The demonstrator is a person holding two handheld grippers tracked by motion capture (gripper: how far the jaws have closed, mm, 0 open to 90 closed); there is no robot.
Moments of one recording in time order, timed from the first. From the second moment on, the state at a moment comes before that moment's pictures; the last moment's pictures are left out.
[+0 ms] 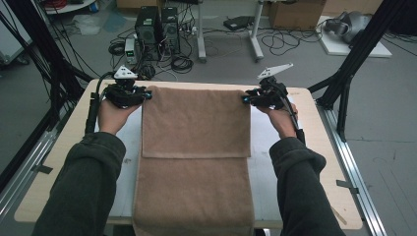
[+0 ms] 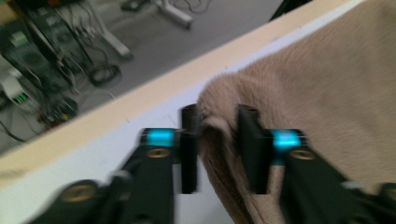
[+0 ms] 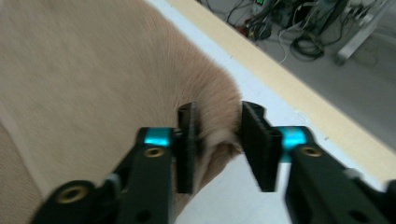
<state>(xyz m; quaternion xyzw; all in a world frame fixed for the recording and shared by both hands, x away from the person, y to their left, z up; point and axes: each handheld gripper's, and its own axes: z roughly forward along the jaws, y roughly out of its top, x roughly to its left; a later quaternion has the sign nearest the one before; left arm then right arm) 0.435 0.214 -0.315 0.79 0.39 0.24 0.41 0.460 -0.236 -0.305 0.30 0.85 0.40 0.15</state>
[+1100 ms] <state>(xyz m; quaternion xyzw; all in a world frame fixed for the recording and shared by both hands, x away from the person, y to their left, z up) 0.327 0.206 -0.440 0.85 0.33 0.16 0.38 0.373 -0.229 -0.437 0.27 0.89 0.37 0.06</state>
